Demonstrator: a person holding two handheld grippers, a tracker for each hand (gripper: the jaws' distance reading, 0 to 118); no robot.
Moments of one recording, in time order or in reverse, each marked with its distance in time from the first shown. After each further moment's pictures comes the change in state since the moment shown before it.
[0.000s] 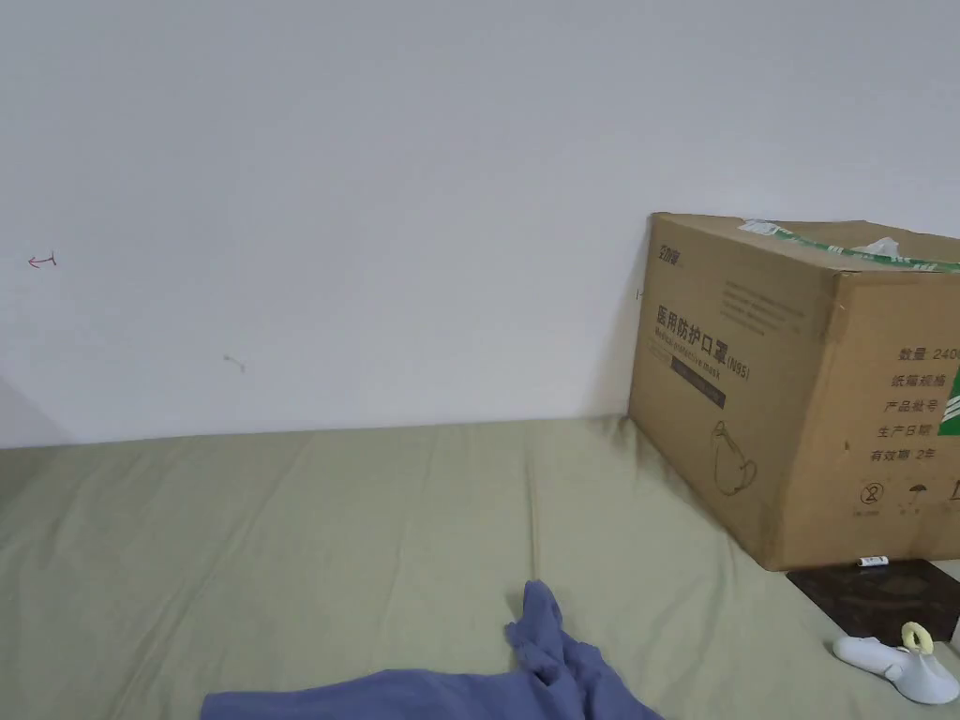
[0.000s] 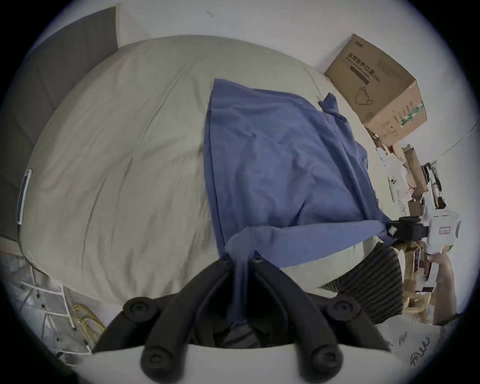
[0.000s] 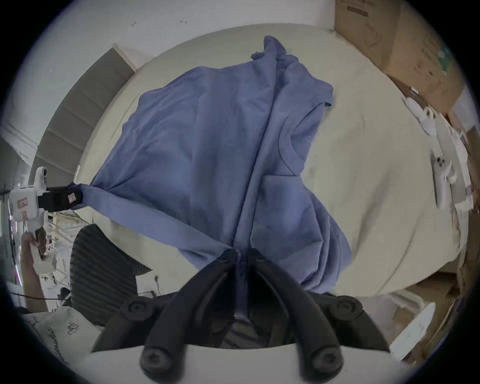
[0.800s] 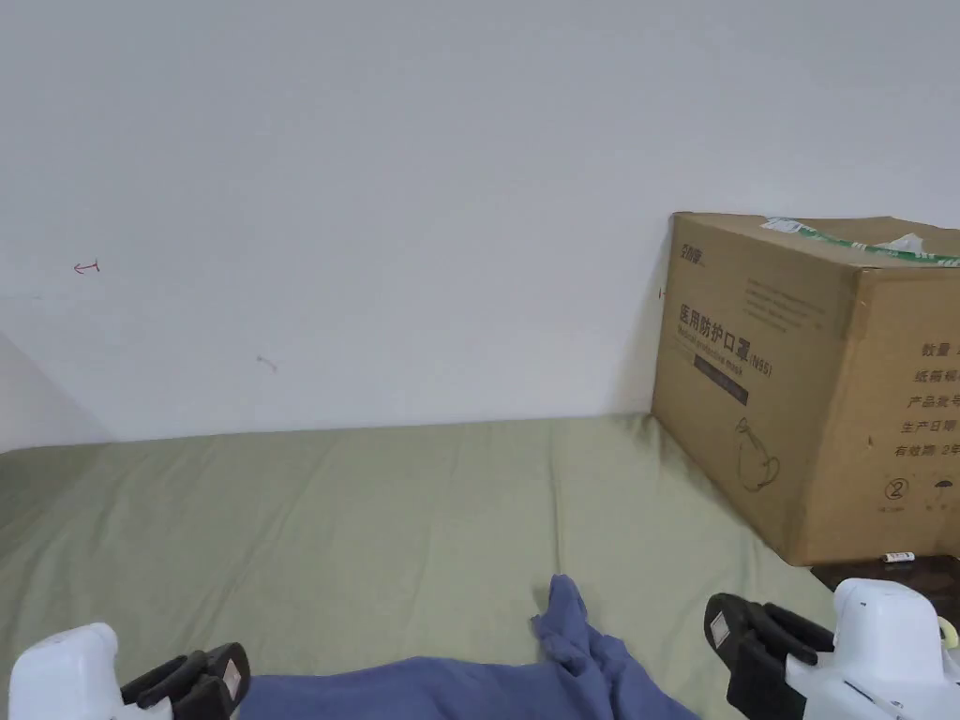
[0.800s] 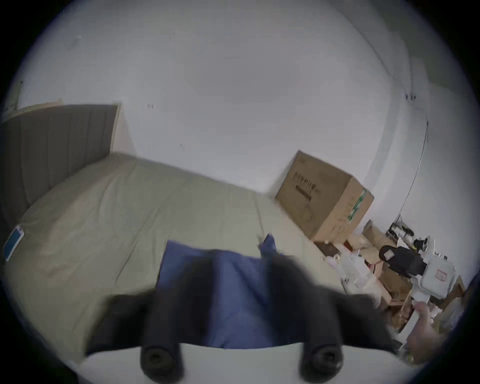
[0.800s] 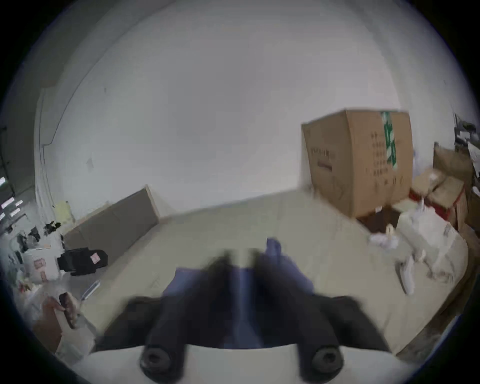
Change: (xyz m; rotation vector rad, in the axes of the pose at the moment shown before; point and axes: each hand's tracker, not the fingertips) left arm 0.082 0.056 0.084 0.821 -0.196 -0.018; right arm -0.056 0.021 0.144 1.090 -0.034 -0.041
